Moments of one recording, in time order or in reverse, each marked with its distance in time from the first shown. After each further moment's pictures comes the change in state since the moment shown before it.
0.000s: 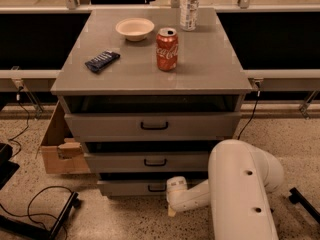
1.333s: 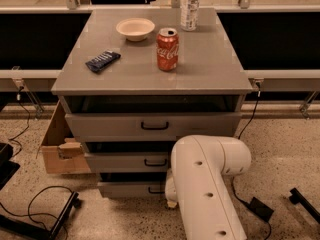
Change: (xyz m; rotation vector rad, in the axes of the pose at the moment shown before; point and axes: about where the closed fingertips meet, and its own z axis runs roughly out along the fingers) arm 0.004 0.012 0.044 -0.182 0.056 0.010
